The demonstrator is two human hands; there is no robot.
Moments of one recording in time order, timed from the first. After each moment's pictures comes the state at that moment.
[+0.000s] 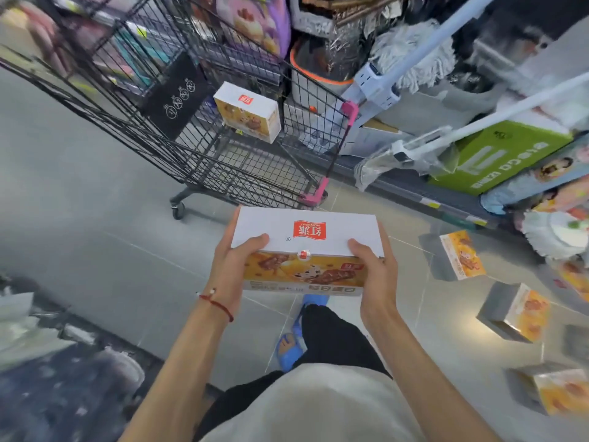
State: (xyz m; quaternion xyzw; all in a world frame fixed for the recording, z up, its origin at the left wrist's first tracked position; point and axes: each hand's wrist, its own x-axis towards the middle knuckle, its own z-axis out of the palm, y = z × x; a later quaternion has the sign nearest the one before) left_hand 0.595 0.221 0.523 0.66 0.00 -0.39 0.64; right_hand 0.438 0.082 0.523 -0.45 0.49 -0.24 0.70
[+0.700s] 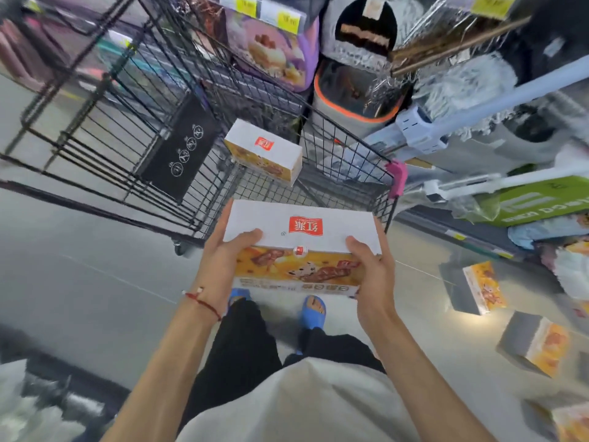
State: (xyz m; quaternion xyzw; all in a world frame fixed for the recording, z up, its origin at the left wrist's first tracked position) left_hand 0.886 0.115 0.506 0.66 0.05 -0.43 0.61; right_hand 0.717 -0.020 0.505 -0.42 0.51 -0.22 0.72
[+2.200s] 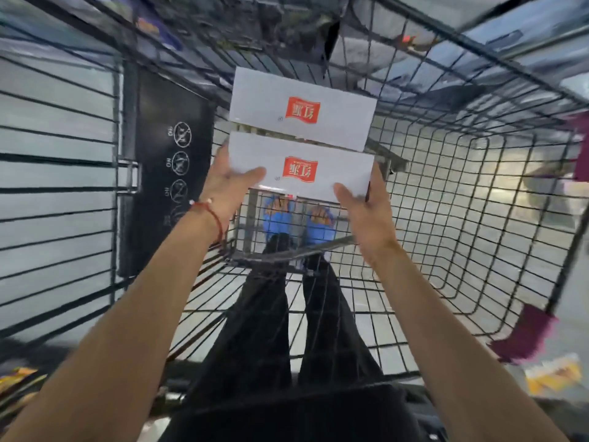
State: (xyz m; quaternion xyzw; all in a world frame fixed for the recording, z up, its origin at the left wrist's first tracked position) left_hand 1.190 0.003 0.255 0.77 -0.04 -0.53 0.36; right_hand 0.976 -0.079 0.266 -0.42 0.61 -0.13 0.67
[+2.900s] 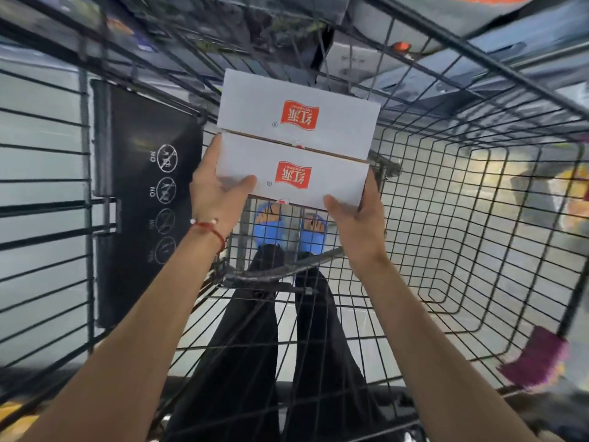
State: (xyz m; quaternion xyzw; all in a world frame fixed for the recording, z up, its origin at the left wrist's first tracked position) left_hand 1.200 -0.015 0.221 0.82 -0.10 -0.42 0.37; right_hand 1.000 -0.087 0.241 -0.46 0.65 -0.14 0.59
